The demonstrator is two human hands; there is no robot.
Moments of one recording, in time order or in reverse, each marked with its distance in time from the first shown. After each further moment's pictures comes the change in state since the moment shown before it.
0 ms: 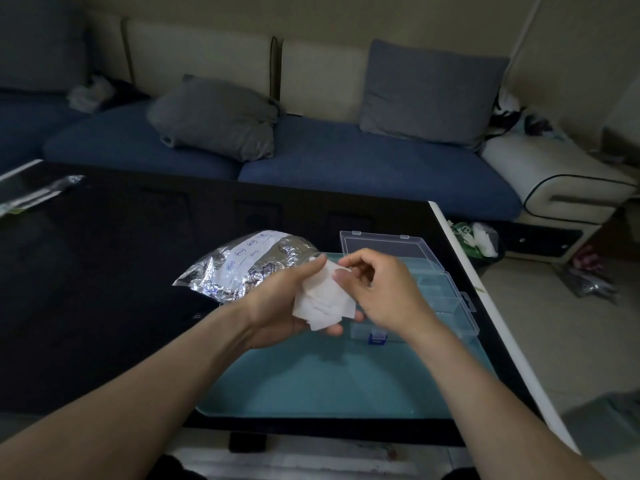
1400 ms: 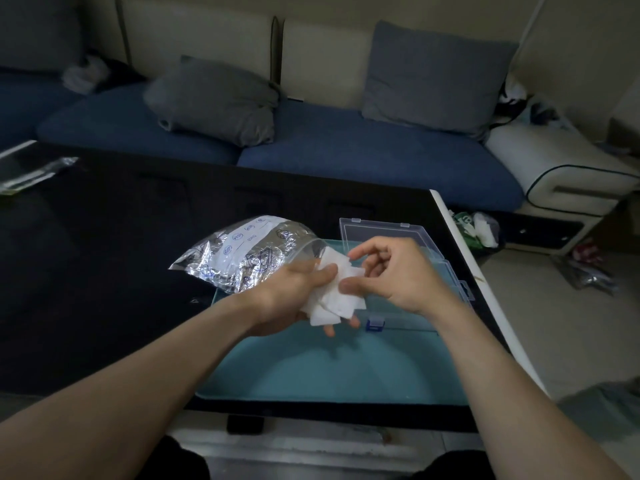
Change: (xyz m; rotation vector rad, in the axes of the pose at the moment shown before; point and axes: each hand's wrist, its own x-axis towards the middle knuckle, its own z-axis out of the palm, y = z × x) left_hand 0.009 -0.015 0.001 0.231 0.057 0.082; right_hand 0.005 0.010 -0.027 0.030 -0.197 0.143
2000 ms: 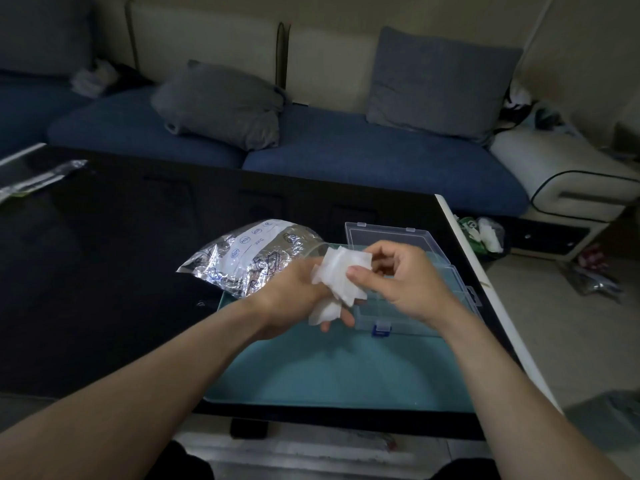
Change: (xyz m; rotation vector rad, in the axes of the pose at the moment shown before) left_hand -0.003 0.001 -0.001 0.251 0.084 0.184; right_hand 0.000 0.003 0.009 0.207 0.031 -0.099
